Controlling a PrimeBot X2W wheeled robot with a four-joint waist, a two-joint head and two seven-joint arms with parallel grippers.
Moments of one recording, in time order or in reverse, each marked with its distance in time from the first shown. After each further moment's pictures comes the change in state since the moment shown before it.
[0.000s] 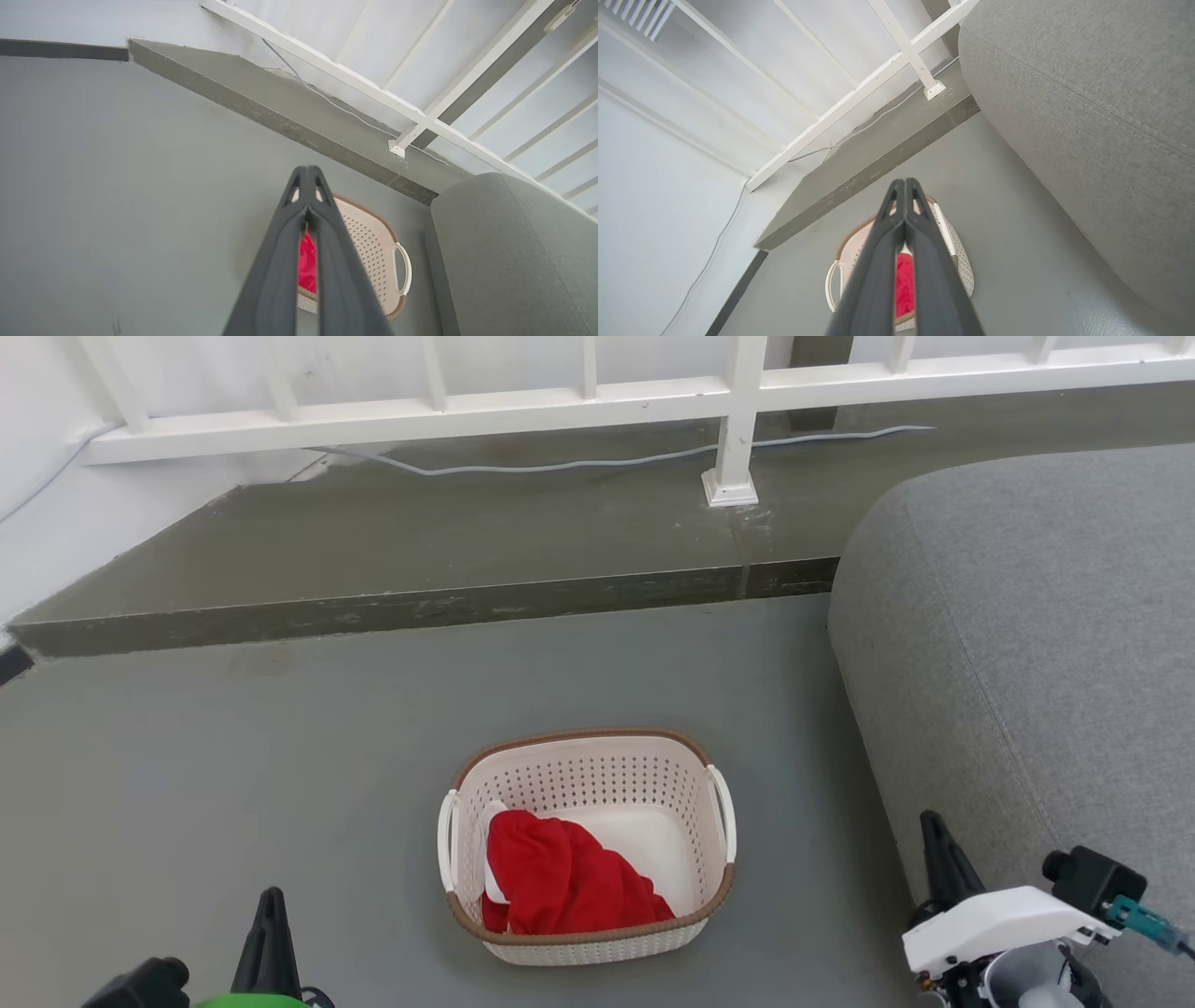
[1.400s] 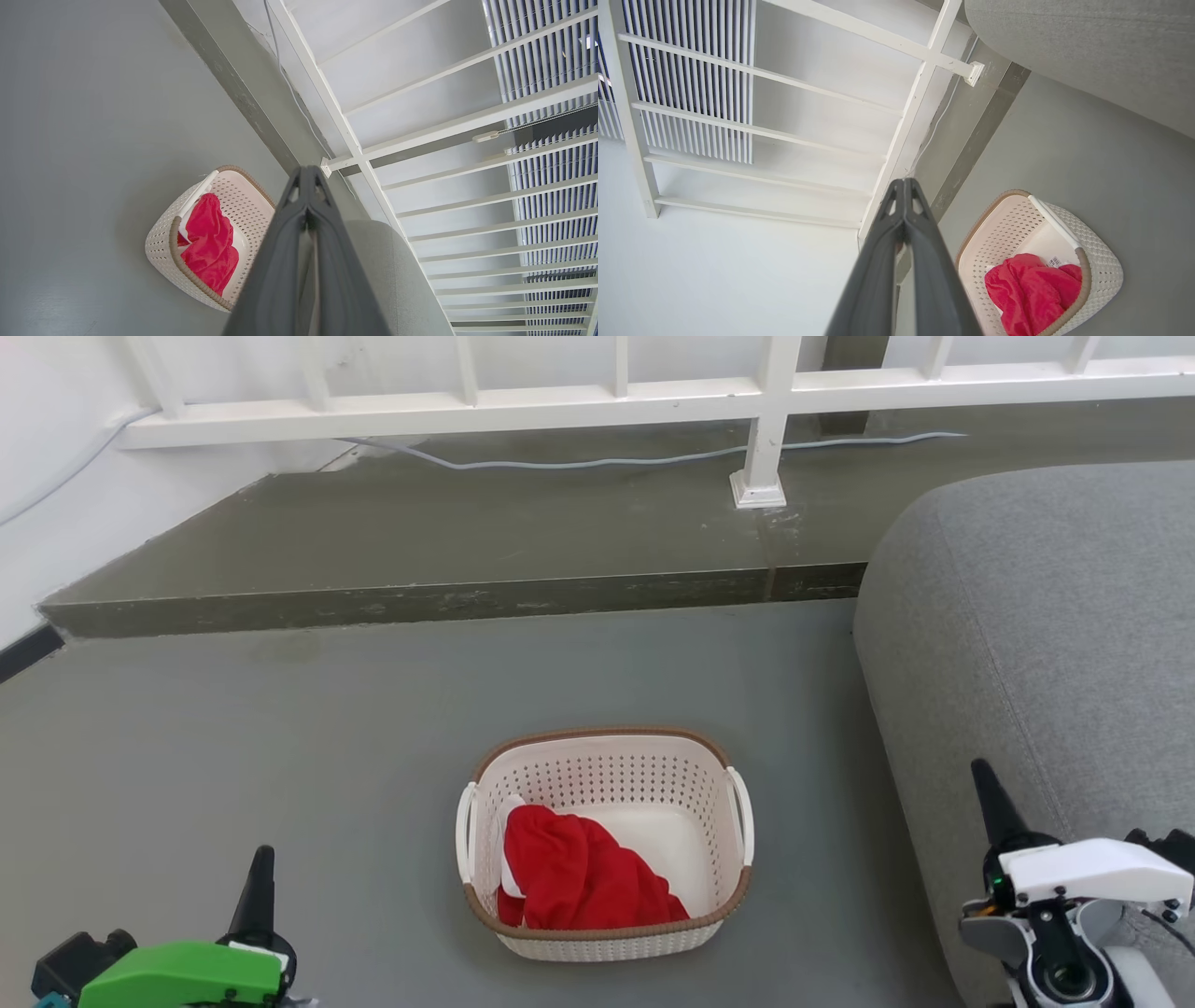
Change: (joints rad) left arm -0.123 0.034 0.039 0.091 -0.598 -0.098 0.123; right arm -0.074 -0.015 -0.140 0.006 0.561 0.098 0.125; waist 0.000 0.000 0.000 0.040
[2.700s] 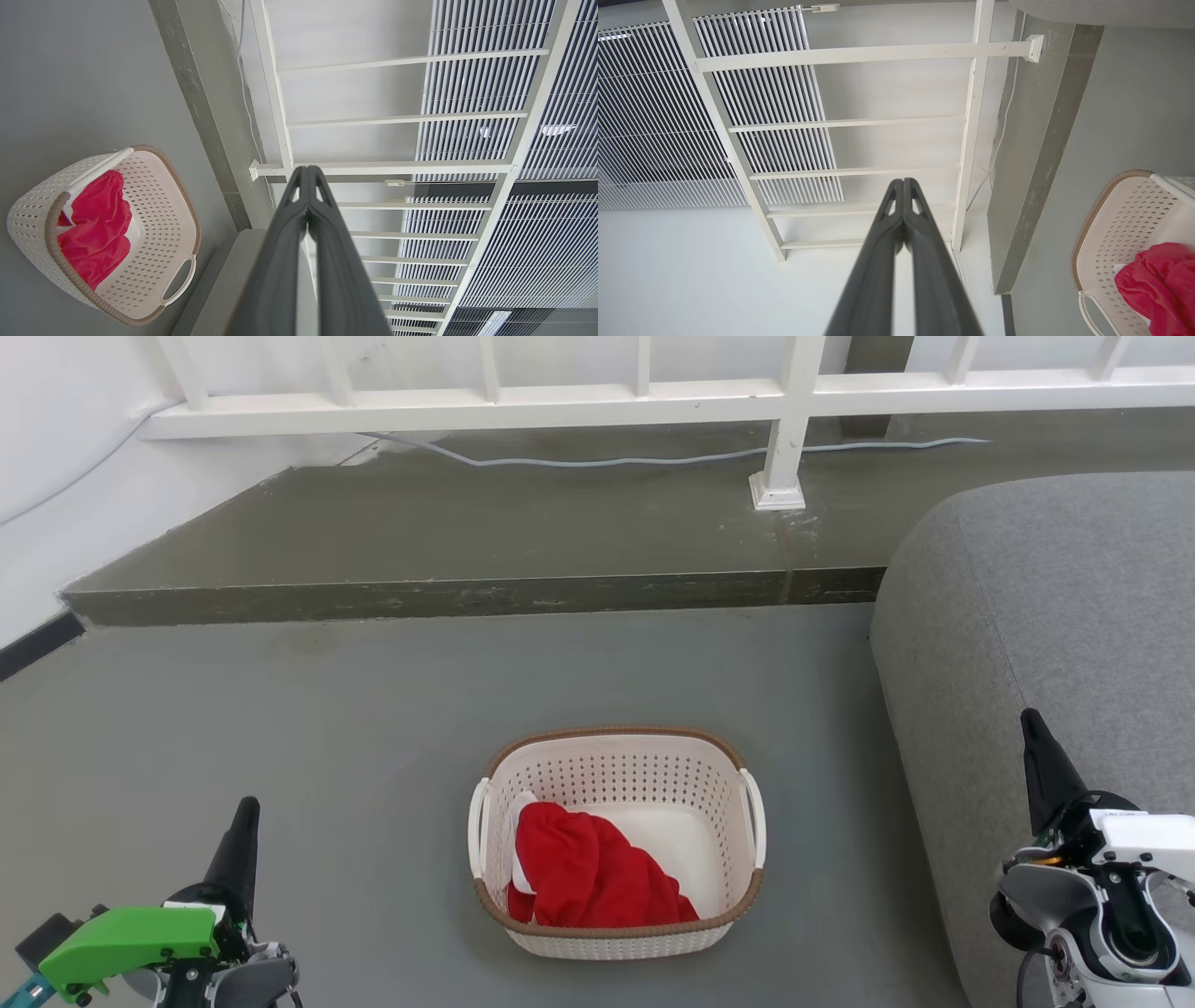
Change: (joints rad) left arm -0.096 0.019 0.029 0.069 -0.414 -0.077 0.080; right arm -0.063 -0.015 -0.096 0.016 0.383 0.077 0.086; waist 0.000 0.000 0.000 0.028
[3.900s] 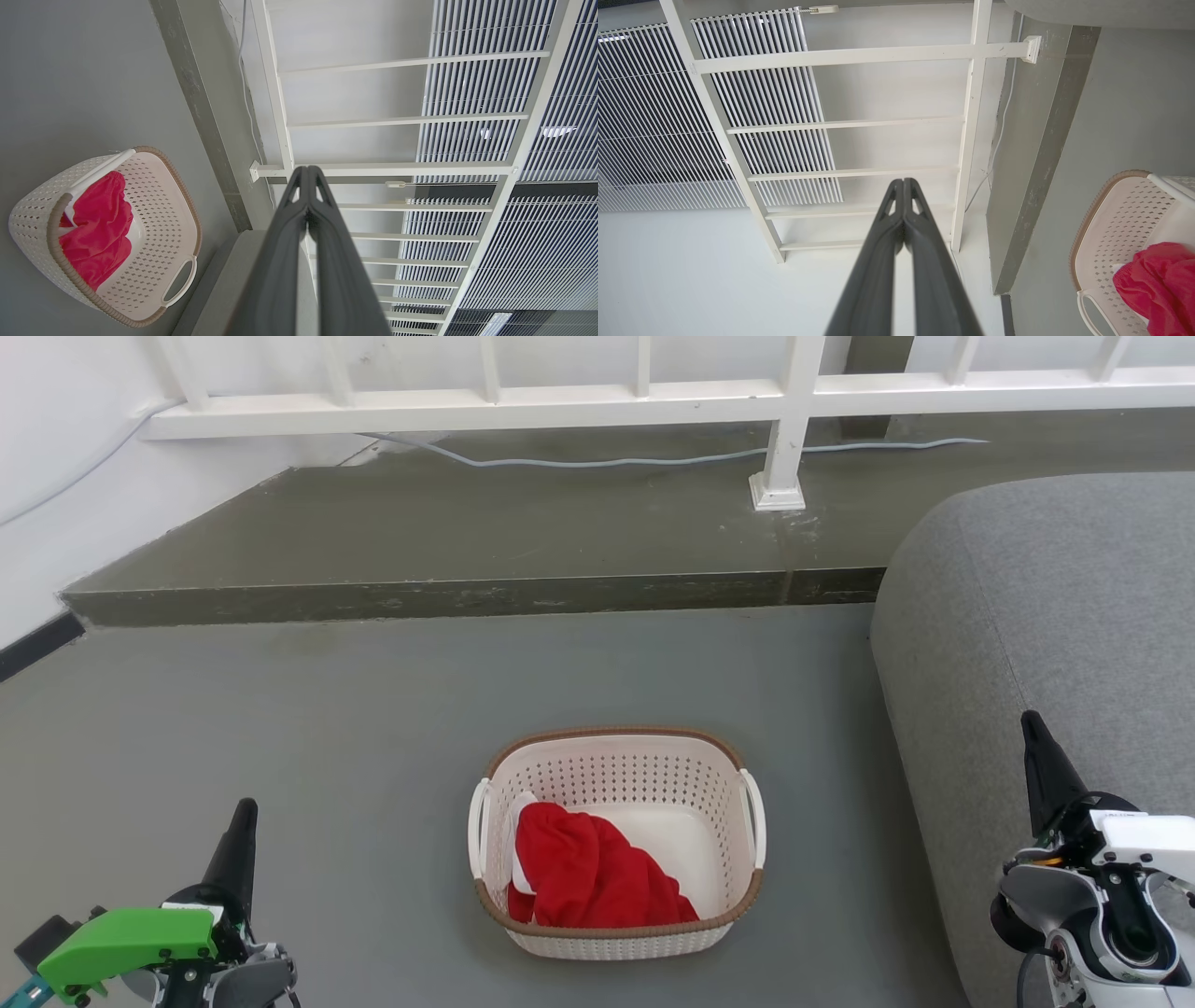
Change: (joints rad) left arm -0.007 0.000 0.005 0.018 0.000 -0.009 0.003; right arm -0.003 0.000 -0.003 0.010 0.000 0.000 0.001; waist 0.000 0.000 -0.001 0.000
